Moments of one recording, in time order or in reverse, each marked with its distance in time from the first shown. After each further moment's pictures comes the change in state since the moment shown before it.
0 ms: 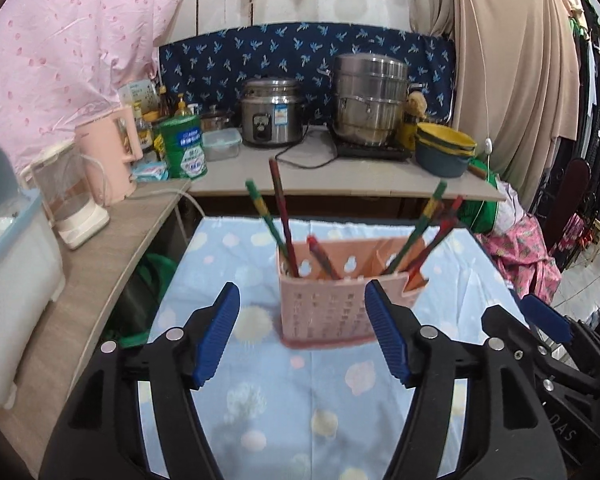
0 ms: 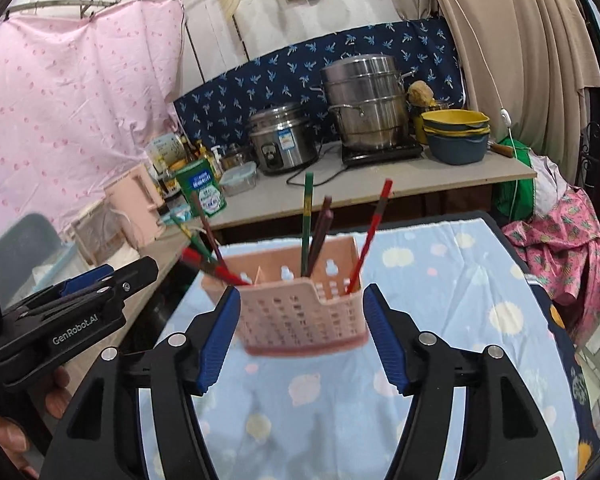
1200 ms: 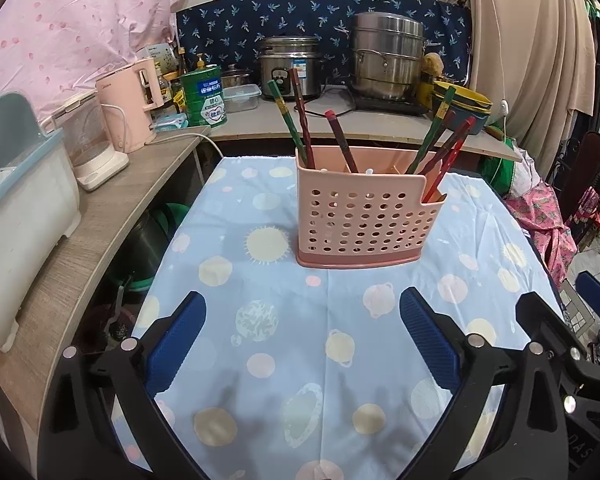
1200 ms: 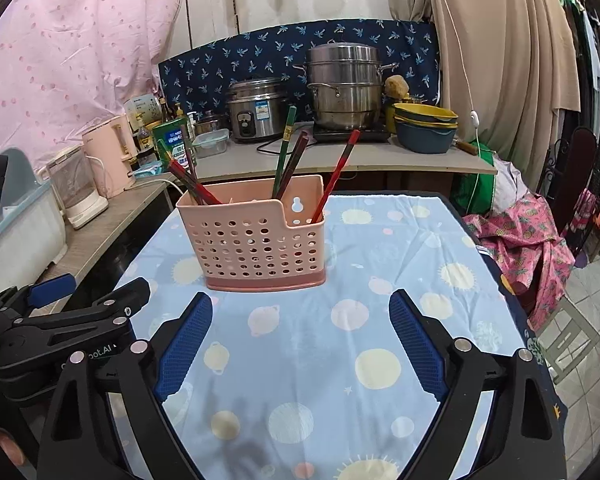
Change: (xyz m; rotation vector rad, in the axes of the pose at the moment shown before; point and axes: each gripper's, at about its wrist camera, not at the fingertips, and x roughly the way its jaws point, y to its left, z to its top) left arm -0.006 -0.002 -0.072 -0.017 0.102 0.080; right arm -0.028 0.011 -0.059 -0.106 0.042 -0.170
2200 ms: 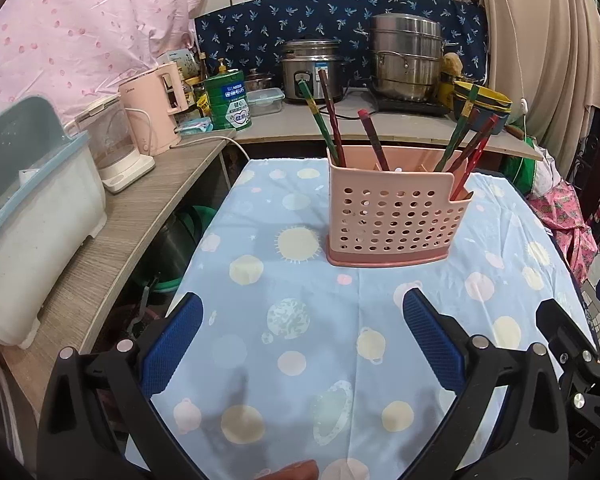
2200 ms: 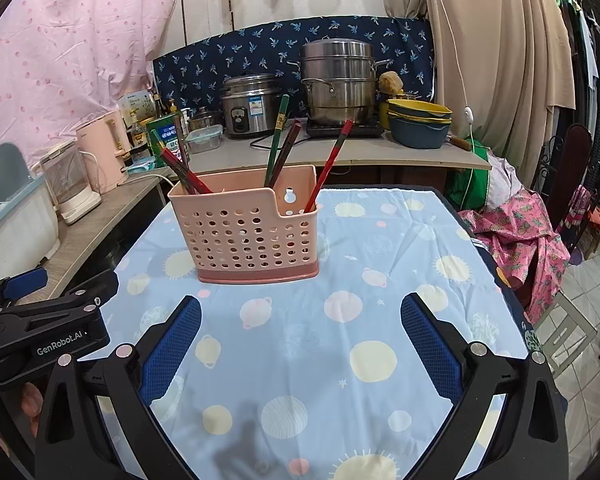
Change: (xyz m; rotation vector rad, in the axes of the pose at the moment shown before) left arm -0.004 0.010 -0.007 0.010 -0.019 0.085; right arm 0.004 -0.004 -0.012 0.003 0.010 -0.020
